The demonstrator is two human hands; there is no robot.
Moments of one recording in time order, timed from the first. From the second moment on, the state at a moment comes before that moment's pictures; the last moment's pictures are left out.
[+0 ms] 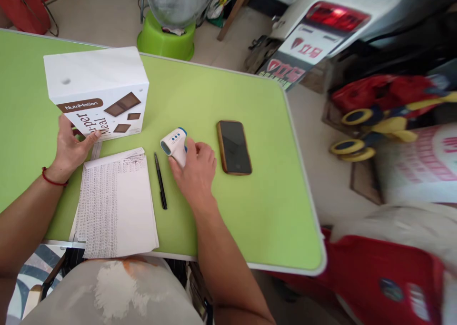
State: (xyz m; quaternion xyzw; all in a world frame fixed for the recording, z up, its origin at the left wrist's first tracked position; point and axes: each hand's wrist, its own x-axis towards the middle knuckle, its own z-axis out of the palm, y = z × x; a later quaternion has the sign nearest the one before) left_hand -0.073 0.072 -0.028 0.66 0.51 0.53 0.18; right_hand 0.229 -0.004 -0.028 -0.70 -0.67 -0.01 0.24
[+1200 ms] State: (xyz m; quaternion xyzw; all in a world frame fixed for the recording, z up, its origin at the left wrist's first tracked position) left_hand -0.034 0.023 -0.008 0.93 0.33 0.13 0.08; right_hand 0.167 -0.010 -0.024 -0.48 -0.49 0.51 0.52
